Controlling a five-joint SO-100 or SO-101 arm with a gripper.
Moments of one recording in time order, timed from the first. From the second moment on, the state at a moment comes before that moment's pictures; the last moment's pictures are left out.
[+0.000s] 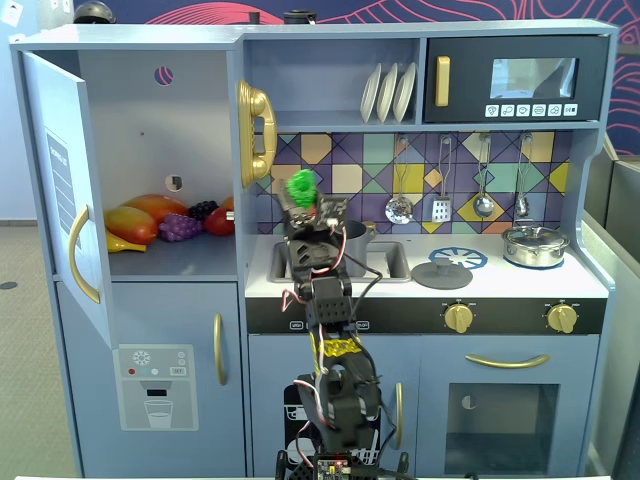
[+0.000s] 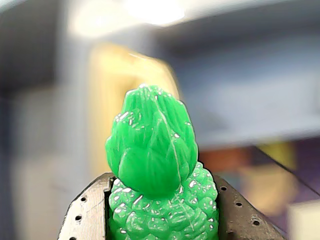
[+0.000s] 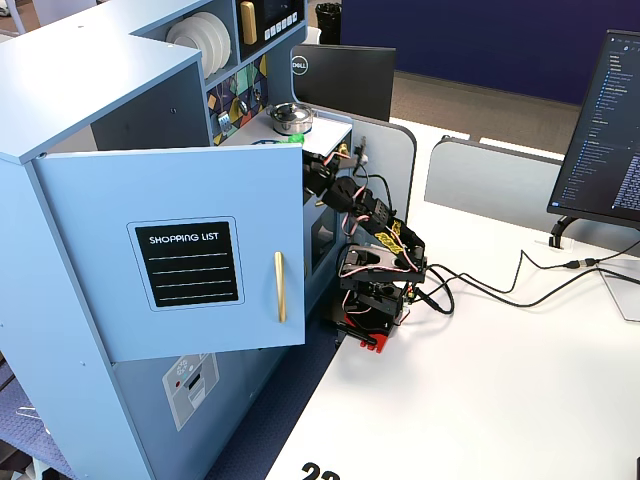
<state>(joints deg) -9.4 169.5 128.2 5.3 -82.3</state>
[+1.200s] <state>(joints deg) 3.2 117.9 90.3 27.9 -88.1</state>
